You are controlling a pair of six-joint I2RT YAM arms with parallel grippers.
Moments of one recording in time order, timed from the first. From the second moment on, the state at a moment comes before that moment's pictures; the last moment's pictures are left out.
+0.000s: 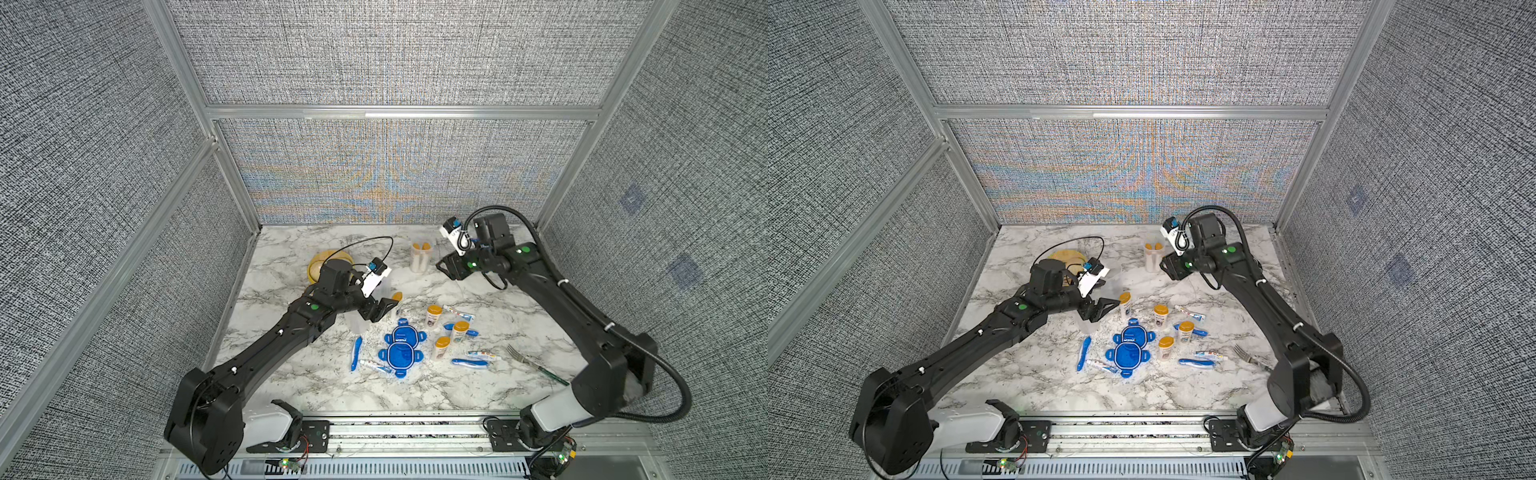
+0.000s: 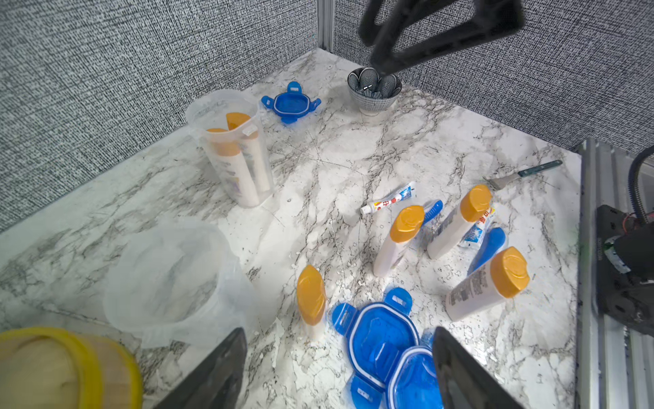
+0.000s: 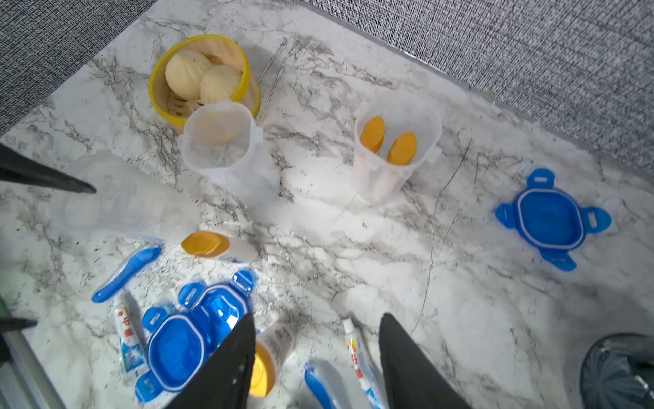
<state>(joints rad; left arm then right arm) -0.55 1.25 0.85 -0.15 0.46 0.18 0.38 1.47 1.38 -0.70 -0.26 -0.15</state>
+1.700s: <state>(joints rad) -0.62 1.28 0.80 -0.07 0.53 0.21 0.19 1.90 1.30 -0.88 -0.23 -0.18</state>
